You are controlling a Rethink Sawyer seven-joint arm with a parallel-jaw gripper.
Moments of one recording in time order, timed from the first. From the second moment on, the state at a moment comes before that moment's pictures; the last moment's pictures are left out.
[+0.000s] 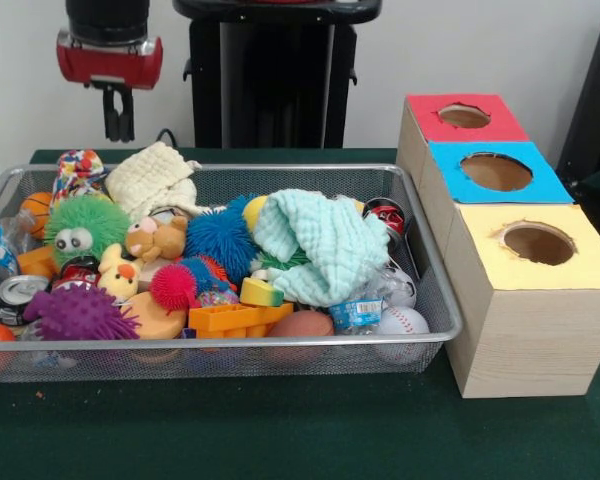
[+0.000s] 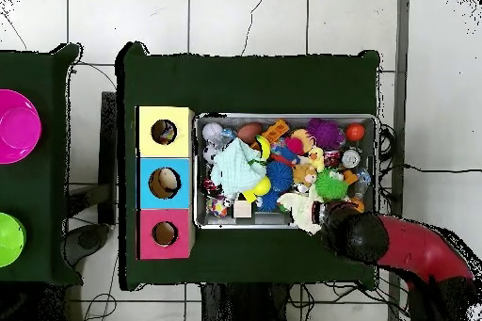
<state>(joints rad) -0.80 -0.79 0.22 1.89 -0.47 0.49 1.54</state>
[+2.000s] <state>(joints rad) -0.67 -0.61 0.05 1.67 -0.79 0.50 1.54</state>
